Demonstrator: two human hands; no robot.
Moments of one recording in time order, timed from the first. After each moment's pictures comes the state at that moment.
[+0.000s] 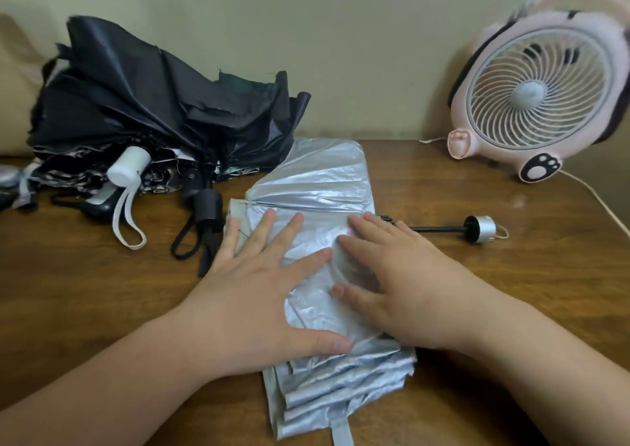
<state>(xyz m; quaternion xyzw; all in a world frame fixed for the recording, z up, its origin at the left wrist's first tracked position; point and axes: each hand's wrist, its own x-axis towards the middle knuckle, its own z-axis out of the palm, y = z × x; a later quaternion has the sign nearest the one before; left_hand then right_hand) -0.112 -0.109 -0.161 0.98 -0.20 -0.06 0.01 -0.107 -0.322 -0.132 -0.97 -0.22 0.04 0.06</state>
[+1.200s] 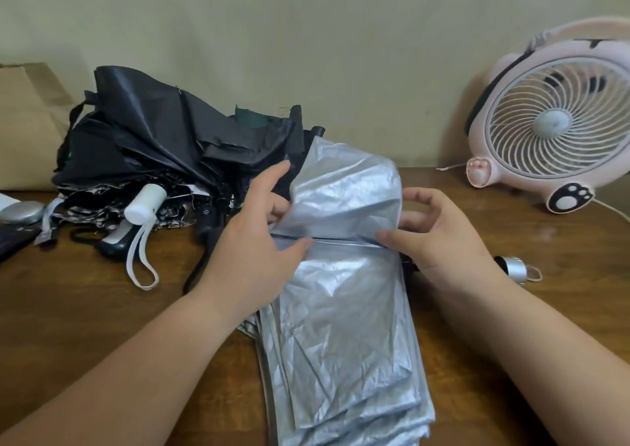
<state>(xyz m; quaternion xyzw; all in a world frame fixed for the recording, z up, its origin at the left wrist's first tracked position) -0.044 -0.102 -0.142 0.86 -0.11 0.20 0.46 -0.033 -0.331 -0.132 -0.71 -0.03 -0.03 0.70</state>
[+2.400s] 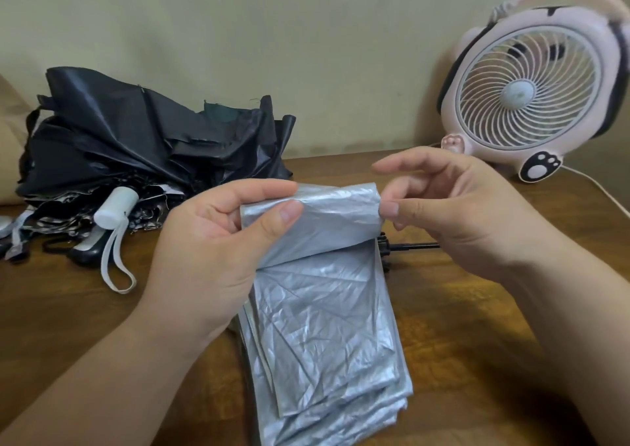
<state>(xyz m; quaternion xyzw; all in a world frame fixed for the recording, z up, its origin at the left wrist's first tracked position) -0.088 -0.121 -0.114 0.69 -0.13 0.17 0.69 -0.056 -0.363 -0.099 -0.66 -0.21 -0.01 0.72</state>
